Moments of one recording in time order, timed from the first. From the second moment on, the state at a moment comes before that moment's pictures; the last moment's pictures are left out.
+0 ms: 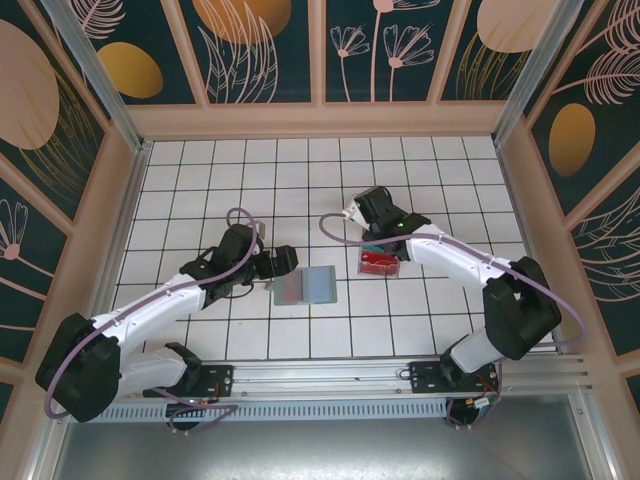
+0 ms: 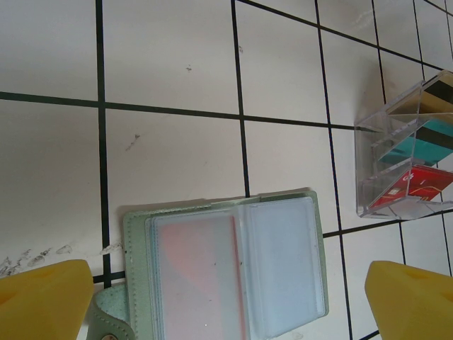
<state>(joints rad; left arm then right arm) -0.61 1.19 0.62 -0.21 0.10 -0.76 0.64 1.49 1.02 -0.45 0.47 -0.57</state>
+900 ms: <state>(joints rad) -0.61 1.18 0.61 -0.21 0.10 -0.76 0.62 1.63 1.05 -0.45 0.58 -0.52</state>
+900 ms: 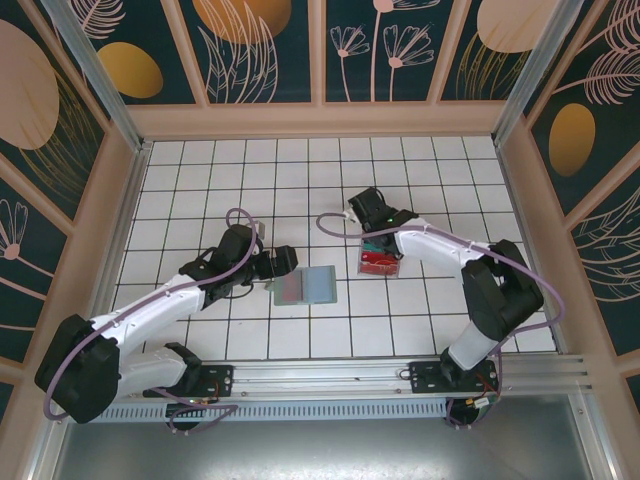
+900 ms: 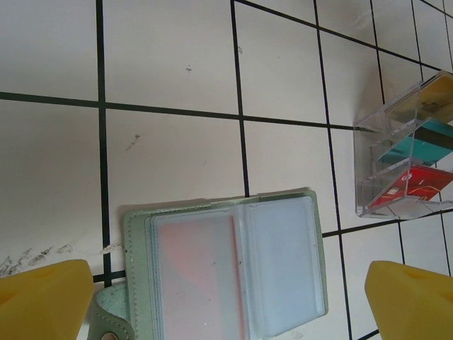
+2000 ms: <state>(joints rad) -0.61 1.24 0.61 -0.26 0.11 -0.80 0.87 1.56 1.04 -0.46 0.13 0.50</state>
